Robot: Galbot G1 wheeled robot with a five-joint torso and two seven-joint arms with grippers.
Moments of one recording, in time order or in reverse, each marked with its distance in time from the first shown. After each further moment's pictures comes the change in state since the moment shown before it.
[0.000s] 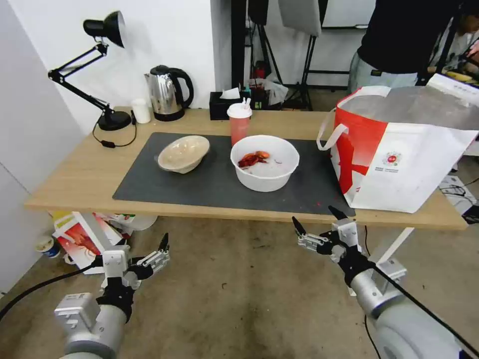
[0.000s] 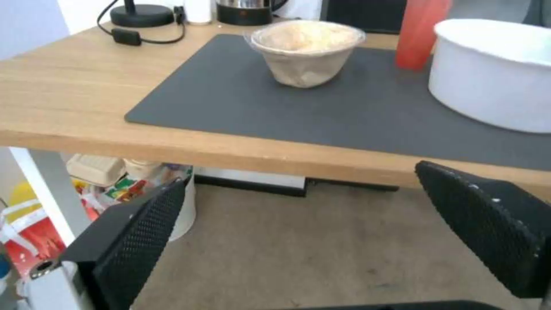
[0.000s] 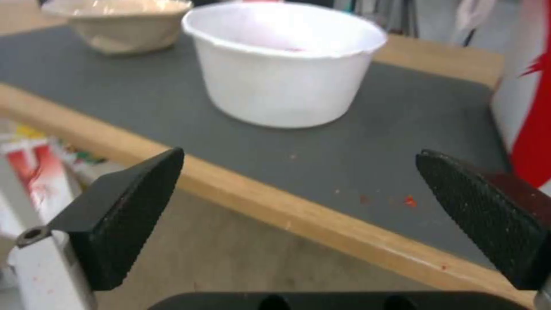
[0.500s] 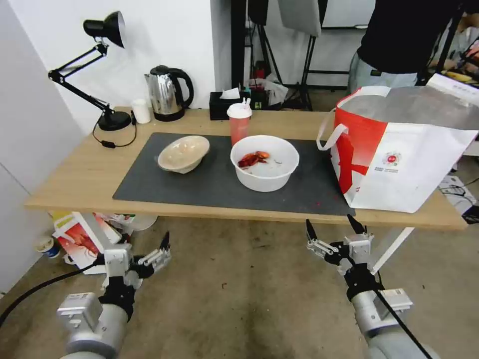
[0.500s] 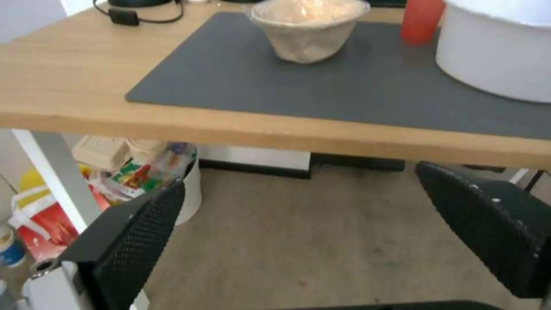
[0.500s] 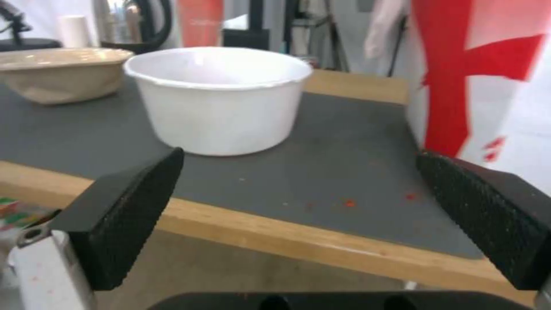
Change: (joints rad) left arm 0.011 0.000 0.006 -0.003 0.030 0.036 -0.003; right arm -0.153 0.451 0.091 -0.024 -0.362 0.204 -0.115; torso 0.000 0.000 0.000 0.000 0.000
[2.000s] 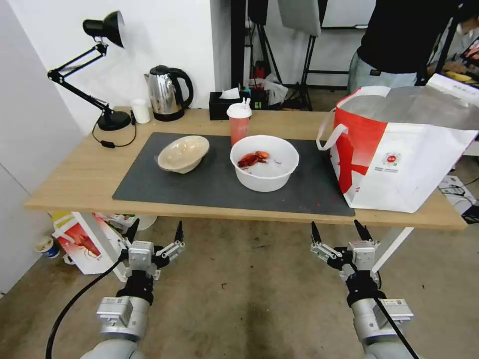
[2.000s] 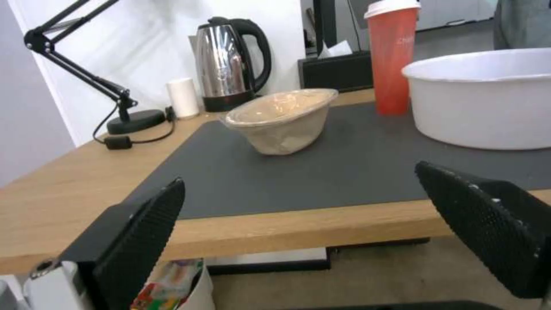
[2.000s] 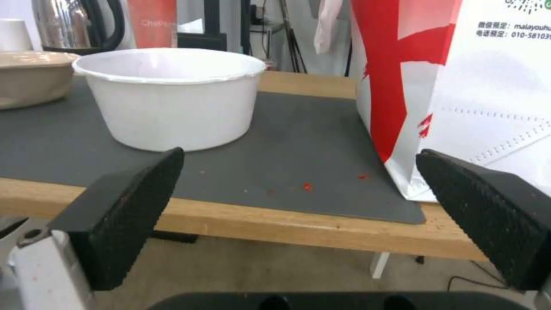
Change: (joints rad) left arm -0.123 -0.177 0.044 0.208 0.378 -0.345 0.221; right arm -0.050 0.175 0.028 -0.006 -0.114 0.064 -0.035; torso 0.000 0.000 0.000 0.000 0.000
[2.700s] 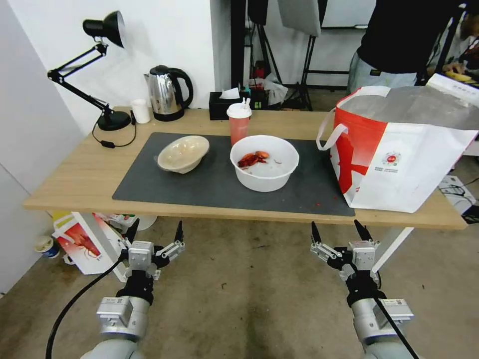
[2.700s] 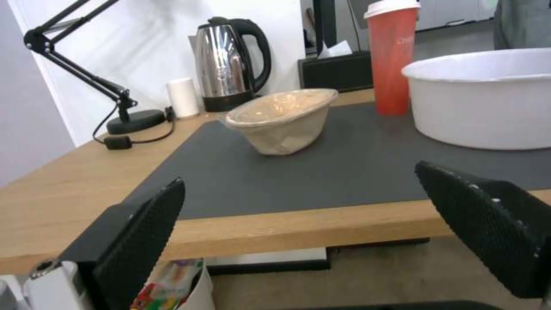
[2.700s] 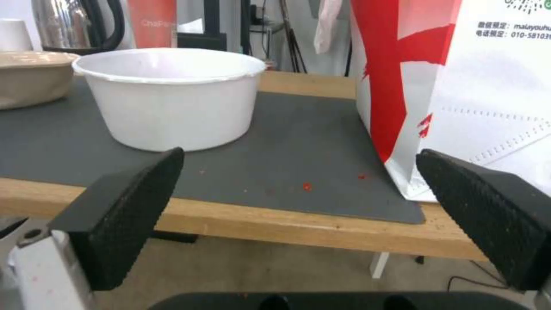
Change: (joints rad) left arm 0.000 0.000 0.000 0.000 0.000 0.000 0.000; right arm 0.000 0.000 0.000 0.000 0.000 0.000 0.000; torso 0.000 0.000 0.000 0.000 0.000
